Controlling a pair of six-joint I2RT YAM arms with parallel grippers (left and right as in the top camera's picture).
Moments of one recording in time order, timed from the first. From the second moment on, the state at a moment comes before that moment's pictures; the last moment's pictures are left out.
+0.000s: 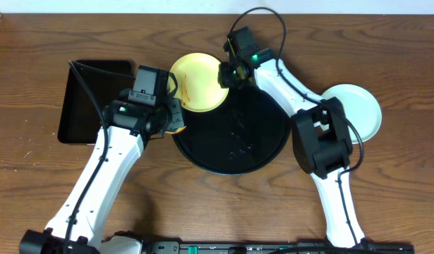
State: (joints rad) left arm -0.25 1.42 1.15 -0.84 0.05 -0.44; right arm 0.46 2.43 1.98 -0.64 -0.22 0.37
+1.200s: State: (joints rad) left arm -0.25 1.57 1.15 -0.69 0.10 -0.44; right arm 0.45 2.34 1.92 -1.13 0.03 0.36
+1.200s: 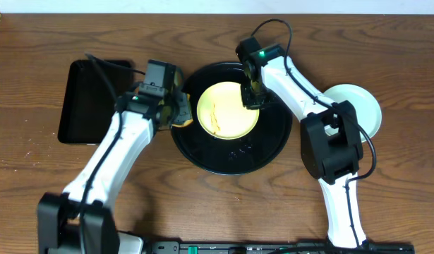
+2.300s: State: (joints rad) left arm -0.39 1.91 1.15 -0.32 0.13 -0.43; right arm 0.43 2.28 1.79 -0.97 -0.09 0.35
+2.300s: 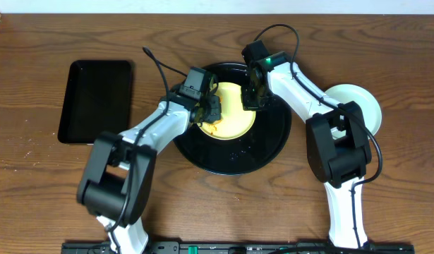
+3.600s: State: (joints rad) left arm -0.42 1.99 1.18 -0.27 -0.17 -0.54; right arm 0.43 2.28 1.78 -0.97 -0.10 0.35
